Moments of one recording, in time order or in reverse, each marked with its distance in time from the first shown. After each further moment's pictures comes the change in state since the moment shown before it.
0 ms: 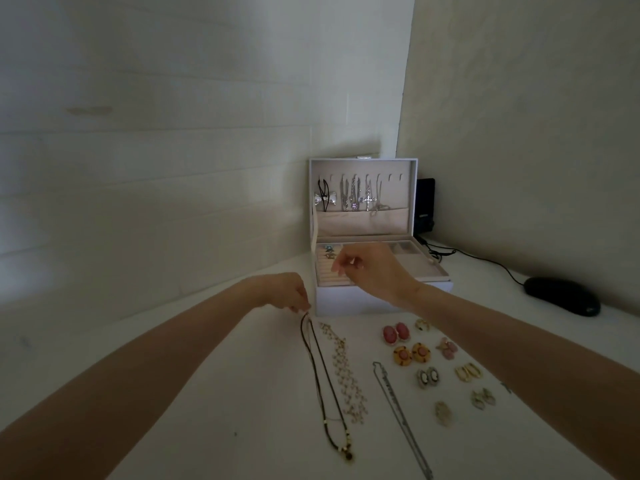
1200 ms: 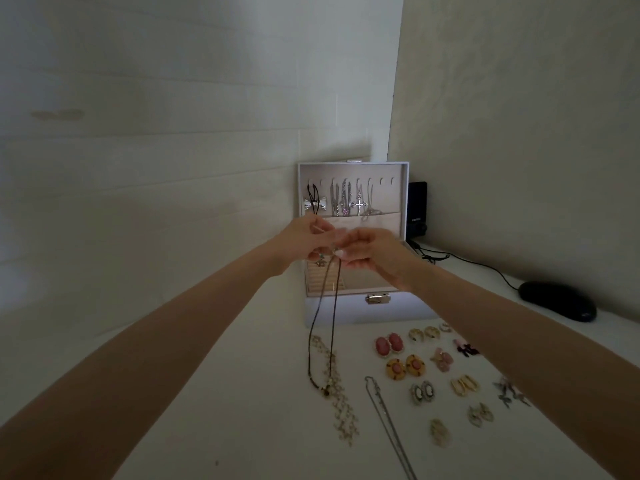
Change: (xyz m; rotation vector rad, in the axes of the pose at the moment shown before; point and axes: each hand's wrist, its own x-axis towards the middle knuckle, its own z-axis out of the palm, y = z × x) left_hand 0.015 0.056 -0.041 -0.711 0.334 0.336; right_hand 0.025 0.011 -0.033 0.698 -0.106 0.297
